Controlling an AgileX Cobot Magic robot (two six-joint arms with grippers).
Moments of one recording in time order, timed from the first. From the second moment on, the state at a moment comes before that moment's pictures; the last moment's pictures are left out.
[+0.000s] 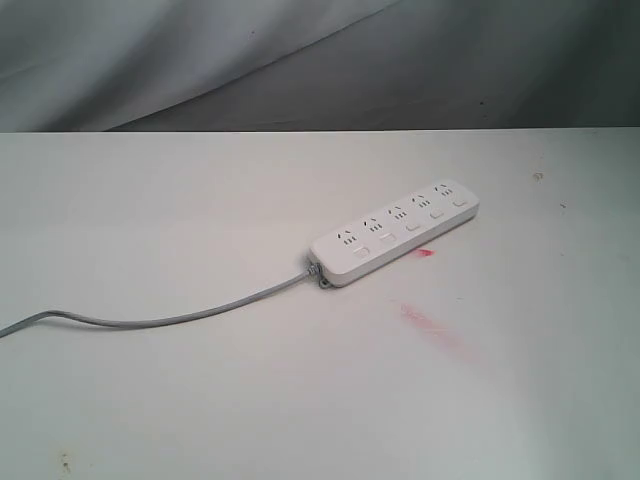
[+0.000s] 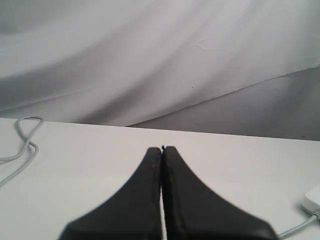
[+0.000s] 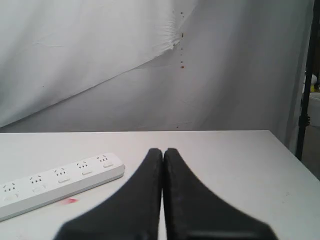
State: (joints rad) left arm -0.05 0.00 0.00 -0.05 0.11 -0.07; right arm 0.11 0.01 0.00 0.05 0.09 -0.05
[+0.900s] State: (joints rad) left arm -0.05 0.03 -0.06 -0.34 0.11 -0.07; right arm 0.11 0.02 -0.07 0.29 -0.04 -0.02
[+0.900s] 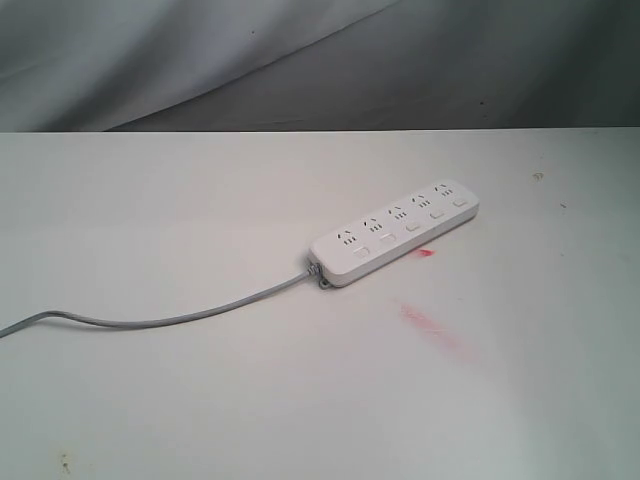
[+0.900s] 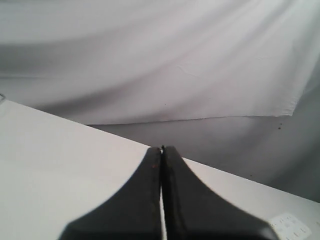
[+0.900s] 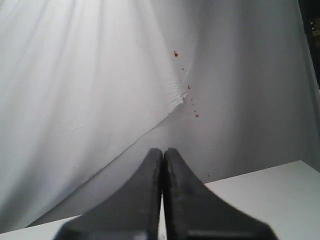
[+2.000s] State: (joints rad) left arm -0.13 1.13 -1.06 -0.78 0.63 0.41; right arm 0.24 0.95 -0.87 0.26 0.21 -0.04
